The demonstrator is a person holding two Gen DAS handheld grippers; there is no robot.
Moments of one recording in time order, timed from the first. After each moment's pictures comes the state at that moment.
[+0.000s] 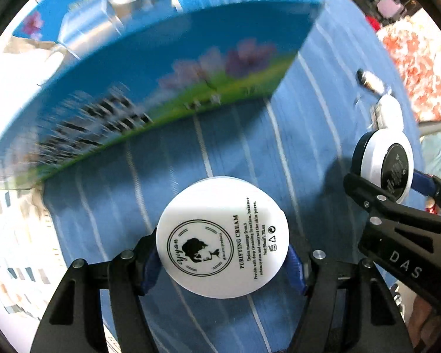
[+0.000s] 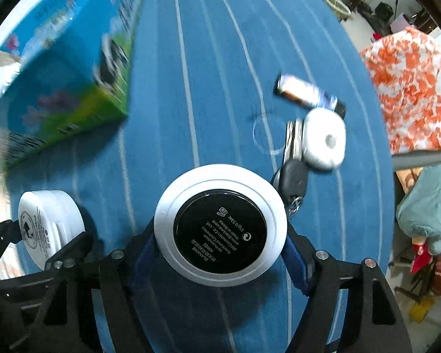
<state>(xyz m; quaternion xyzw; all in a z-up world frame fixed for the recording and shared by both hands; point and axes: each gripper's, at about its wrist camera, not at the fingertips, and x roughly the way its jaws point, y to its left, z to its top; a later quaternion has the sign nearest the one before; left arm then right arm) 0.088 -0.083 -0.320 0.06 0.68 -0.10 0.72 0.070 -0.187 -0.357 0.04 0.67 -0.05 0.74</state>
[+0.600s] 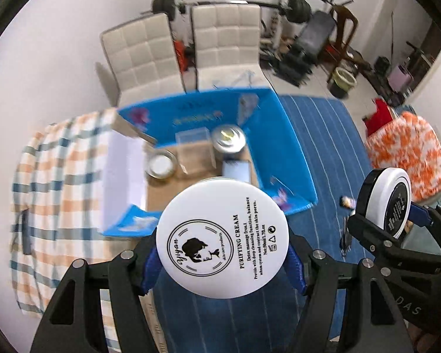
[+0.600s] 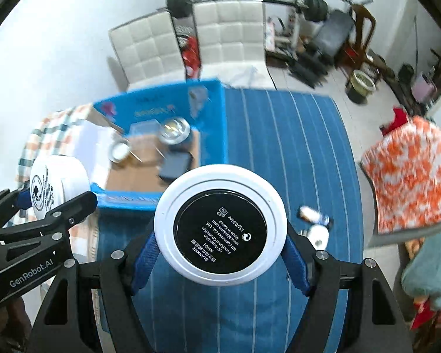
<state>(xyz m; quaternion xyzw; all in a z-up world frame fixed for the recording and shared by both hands) 0.114 -0.001 -0.135 0.02 0.55 -0.03 0.84 0.099 -0.128 -0.147 0.01 0.55 0.05 0.83</state>
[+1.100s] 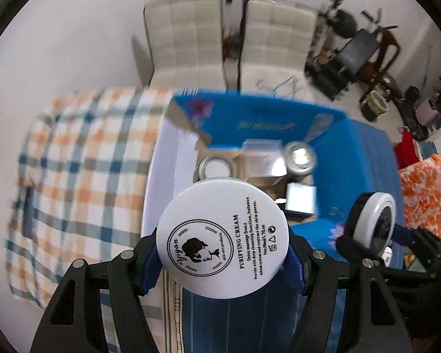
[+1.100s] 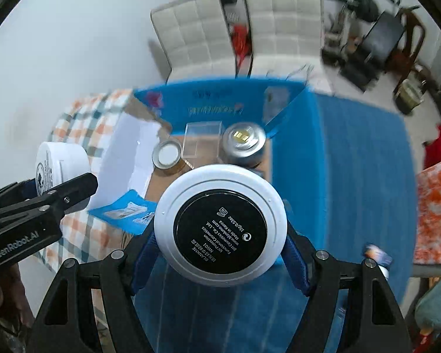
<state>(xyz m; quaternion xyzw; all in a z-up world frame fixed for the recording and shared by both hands) 0.173 0.106 -0.198 -0.05 0.58 0.04 0.81 0.180 -0.037 -0.217 0.02 0.59 0.16 0.79</state>
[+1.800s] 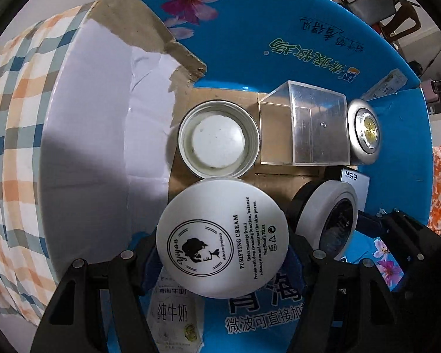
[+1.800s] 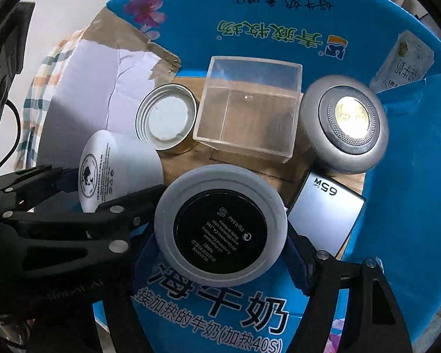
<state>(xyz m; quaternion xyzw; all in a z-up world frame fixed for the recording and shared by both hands) 0.240 0.127 -0.319 -0.10 0.71 -0.02 0.70 0.266 0.057 -0.372 -0.03 0.69 0.21 0.69</state>
